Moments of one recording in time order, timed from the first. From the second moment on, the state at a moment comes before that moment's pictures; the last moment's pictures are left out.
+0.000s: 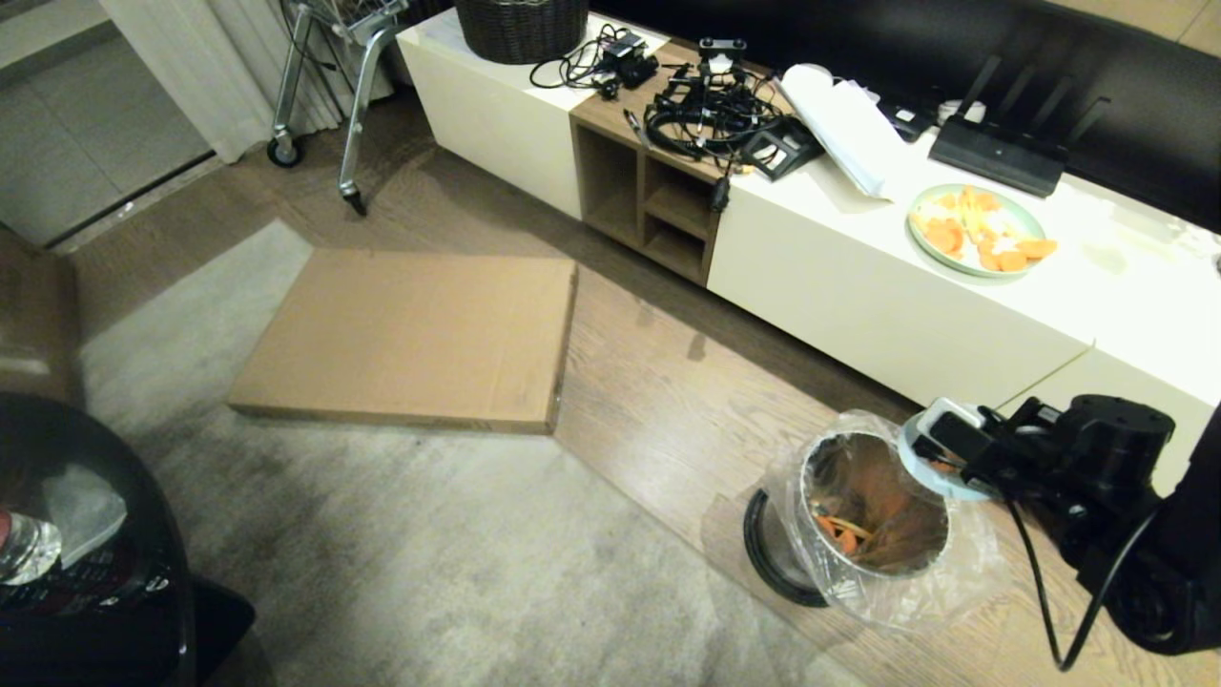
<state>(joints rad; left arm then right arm) 0.00 0.00 0.00 -0.01 0.01 -0.01 0.02 2.07 -0.42 -1.52 -0.27 -1.18</state>
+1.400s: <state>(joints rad) 0.00 0.00 0.00 -0.01 0.01 -0.01 -0.04 1.98 -0.51 -1.52 0.39 -1.66</state>
